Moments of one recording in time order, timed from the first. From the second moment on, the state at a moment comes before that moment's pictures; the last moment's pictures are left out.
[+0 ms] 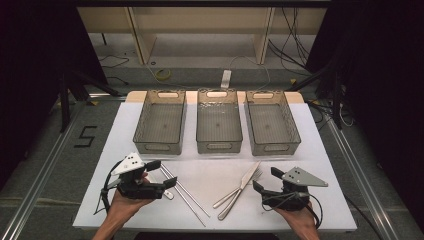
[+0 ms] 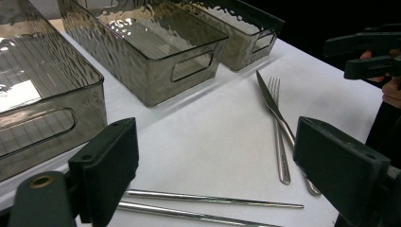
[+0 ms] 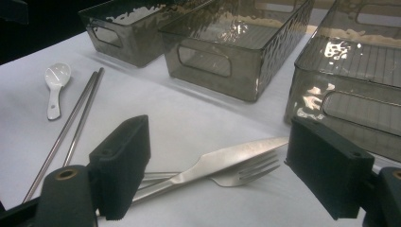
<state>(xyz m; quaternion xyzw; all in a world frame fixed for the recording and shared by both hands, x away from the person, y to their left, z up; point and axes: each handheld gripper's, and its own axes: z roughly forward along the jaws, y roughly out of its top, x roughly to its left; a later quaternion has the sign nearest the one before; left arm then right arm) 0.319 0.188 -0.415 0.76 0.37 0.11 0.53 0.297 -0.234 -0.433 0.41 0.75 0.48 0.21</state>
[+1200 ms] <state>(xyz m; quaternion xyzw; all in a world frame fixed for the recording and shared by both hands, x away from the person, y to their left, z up) 0.344 0.174 -0.407 0.86 0.33 0.10 0.37 0.299 -0.233 -0.435 0.42 0.76 0.47 0.19</state>
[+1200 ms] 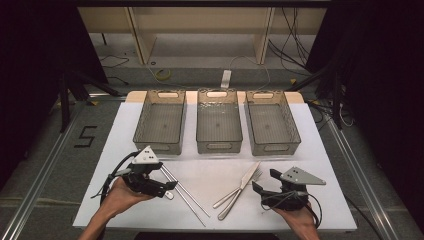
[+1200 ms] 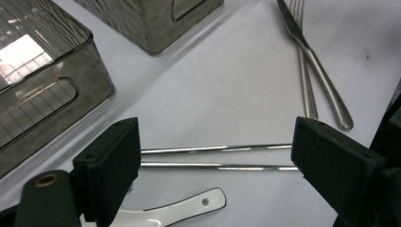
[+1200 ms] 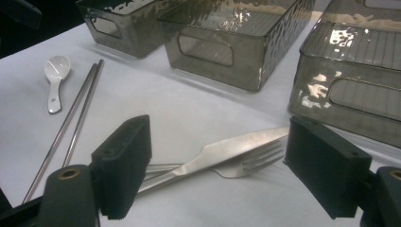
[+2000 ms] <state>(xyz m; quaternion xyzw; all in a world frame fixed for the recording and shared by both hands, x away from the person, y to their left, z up) 0.387 0.170 -0.430 0.89 0.35 0.12 0.27 0.300 -0.231 -0.437 0.42 0.76 0.46 0.19</state>
